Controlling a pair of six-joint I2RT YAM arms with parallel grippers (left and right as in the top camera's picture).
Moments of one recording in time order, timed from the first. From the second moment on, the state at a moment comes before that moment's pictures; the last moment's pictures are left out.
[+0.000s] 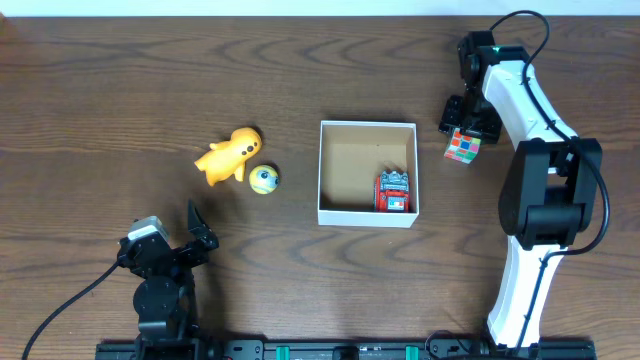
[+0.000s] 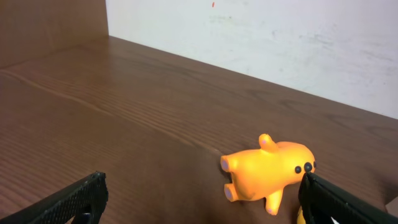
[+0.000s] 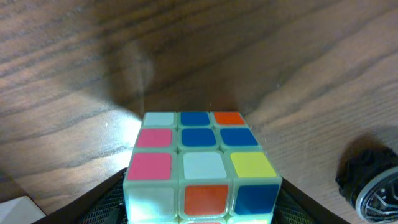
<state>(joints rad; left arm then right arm) 0.02 0.01 0.10 -0.27 -0.24 -0.22 0.05 2.25 1.83 -1.16 0.13 0.42</state>
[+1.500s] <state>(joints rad) 0.02 0.01 0.10 -0.27 -0.24 -0.22 0.05 2.25 1.80 -1.15 0.12 0.49</state>
